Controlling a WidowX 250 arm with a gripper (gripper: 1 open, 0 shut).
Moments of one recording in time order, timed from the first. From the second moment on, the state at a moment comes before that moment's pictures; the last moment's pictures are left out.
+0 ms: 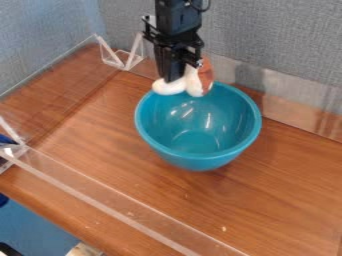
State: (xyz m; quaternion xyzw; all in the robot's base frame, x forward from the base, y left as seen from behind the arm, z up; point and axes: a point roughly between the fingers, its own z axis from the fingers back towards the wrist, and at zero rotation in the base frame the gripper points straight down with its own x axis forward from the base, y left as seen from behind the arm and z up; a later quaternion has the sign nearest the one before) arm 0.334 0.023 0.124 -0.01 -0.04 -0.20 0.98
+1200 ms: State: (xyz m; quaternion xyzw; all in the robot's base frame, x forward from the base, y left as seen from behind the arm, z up) arm 0.337 0.013 0.123 0.01 -0.06 -0.26 0.96
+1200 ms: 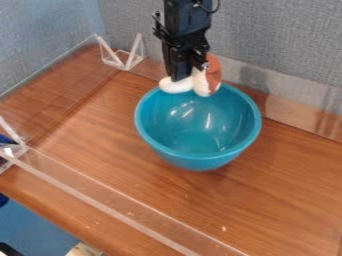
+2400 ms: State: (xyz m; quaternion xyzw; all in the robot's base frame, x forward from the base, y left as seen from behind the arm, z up) arm 0.325 -0.034 0.153 0.01 -0.09 -0.37 0.92
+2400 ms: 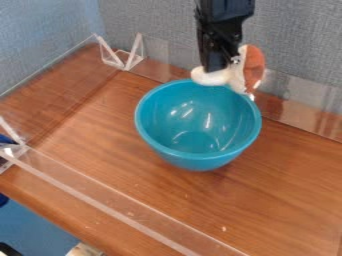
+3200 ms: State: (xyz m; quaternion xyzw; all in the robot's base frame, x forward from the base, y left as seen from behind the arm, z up) arm 0.329 -0.013 0.135 0.03 -0.09 -0.29 0.95
